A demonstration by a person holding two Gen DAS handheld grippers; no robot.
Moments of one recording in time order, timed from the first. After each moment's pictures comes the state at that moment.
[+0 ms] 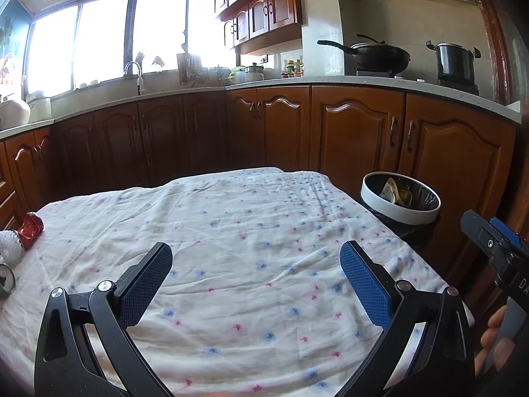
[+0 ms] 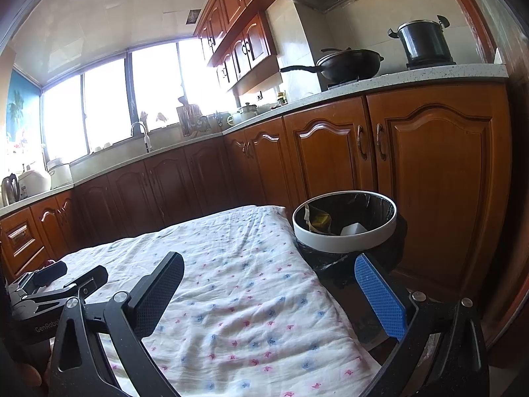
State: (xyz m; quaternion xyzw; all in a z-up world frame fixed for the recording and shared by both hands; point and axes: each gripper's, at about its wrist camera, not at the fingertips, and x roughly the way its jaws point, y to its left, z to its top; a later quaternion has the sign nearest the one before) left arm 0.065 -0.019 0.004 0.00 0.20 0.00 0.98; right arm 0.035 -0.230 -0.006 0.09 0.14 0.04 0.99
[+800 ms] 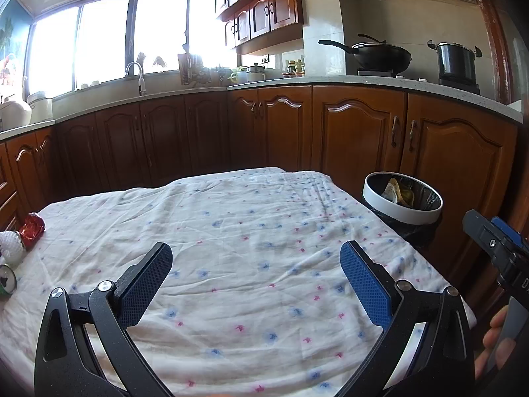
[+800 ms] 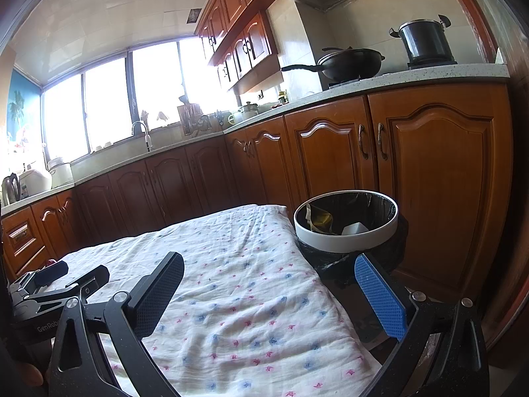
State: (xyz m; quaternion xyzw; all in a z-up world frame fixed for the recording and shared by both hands) left arm 0.064 -0.021 0.004 0.00 0.20 0.01 0.98; right arm 0.033 -0.226 -0.005 0.09 0.14 0.04 0.99
